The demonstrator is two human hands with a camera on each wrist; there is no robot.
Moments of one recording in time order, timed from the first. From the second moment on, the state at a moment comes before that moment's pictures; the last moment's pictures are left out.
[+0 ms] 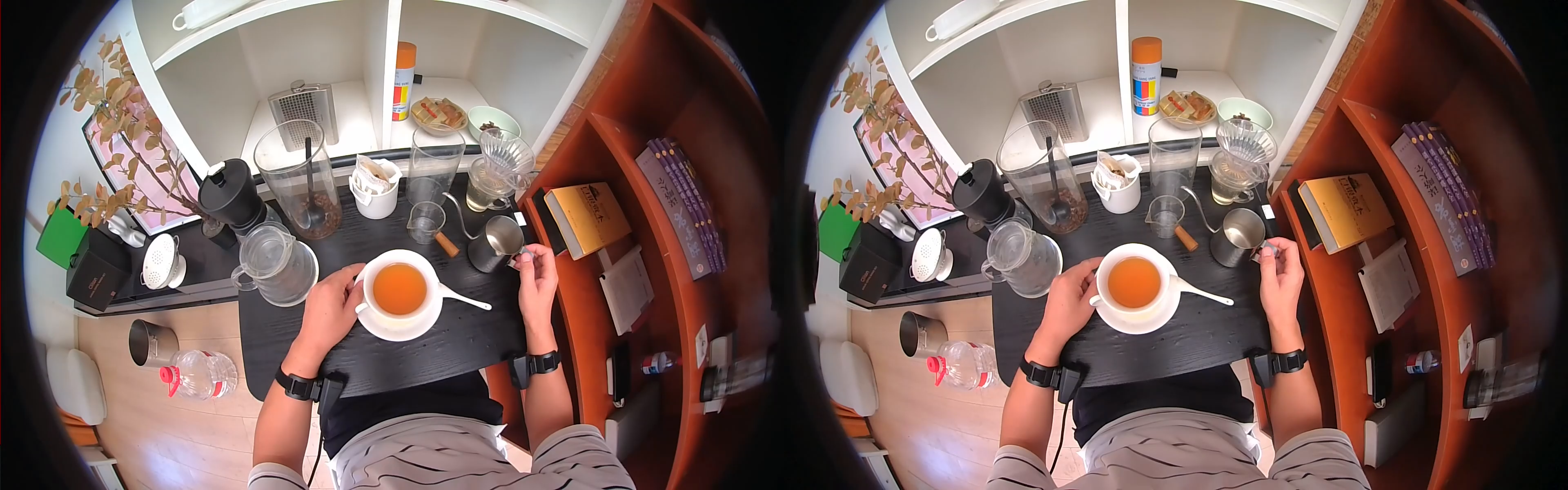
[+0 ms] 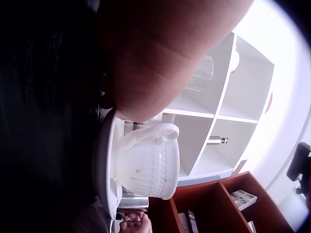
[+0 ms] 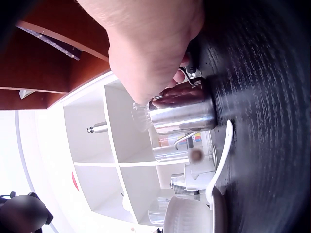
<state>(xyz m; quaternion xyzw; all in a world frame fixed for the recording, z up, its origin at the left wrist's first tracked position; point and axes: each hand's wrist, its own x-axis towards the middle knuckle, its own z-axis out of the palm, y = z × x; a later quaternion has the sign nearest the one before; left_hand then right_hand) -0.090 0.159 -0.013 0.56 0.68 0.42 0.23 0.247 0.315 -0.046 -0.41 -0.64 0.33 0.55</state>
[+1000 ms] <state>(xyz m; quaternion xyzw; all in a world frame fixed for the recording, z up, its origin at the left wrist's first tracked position) -0.091 0.159 -0.015 0.56 0.67 0.42 0.23 0.249 0.315 -0.038 -0.39 -0.60 0.48 0.52</state>
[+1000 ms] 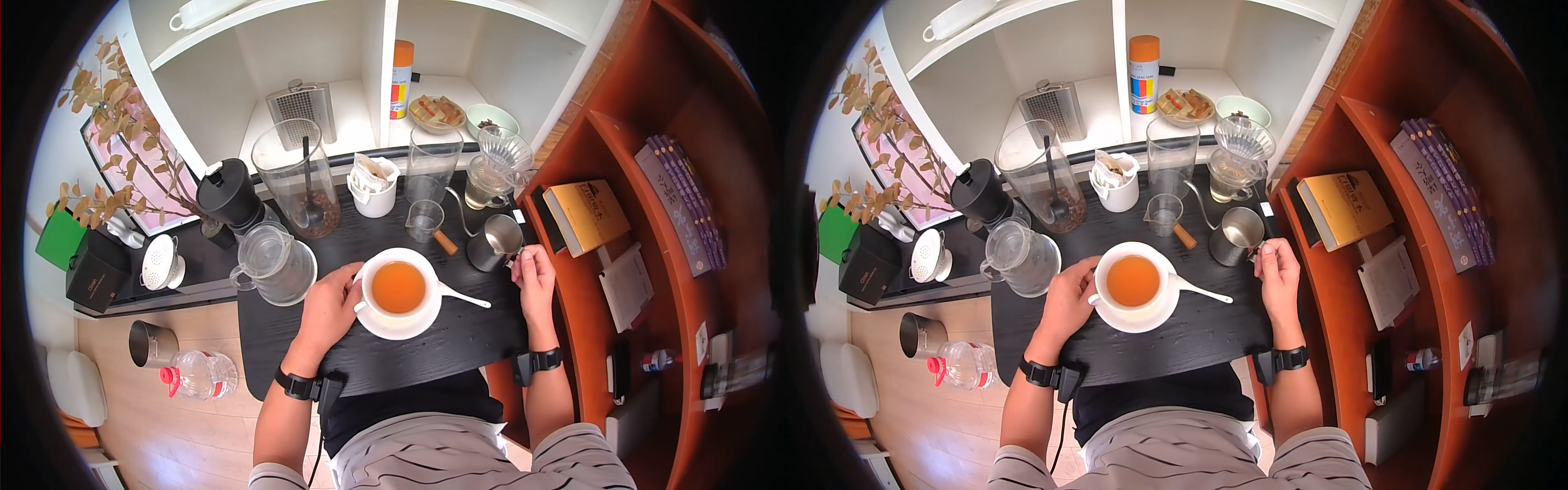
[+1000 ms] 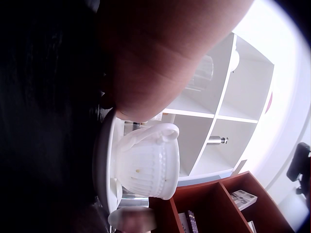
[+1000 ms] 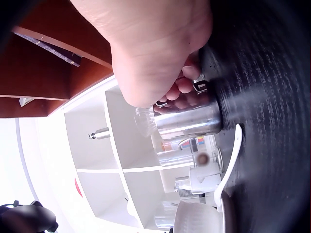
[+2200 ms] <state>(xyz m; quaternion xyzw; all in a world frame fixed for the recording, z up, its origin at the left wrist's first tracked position) -0.090 0.160 -0.016 0.56 0.68 0.42 0.22 0.249 0.315 -0.043 -0.40 -0.62 0.42 0.53</state>
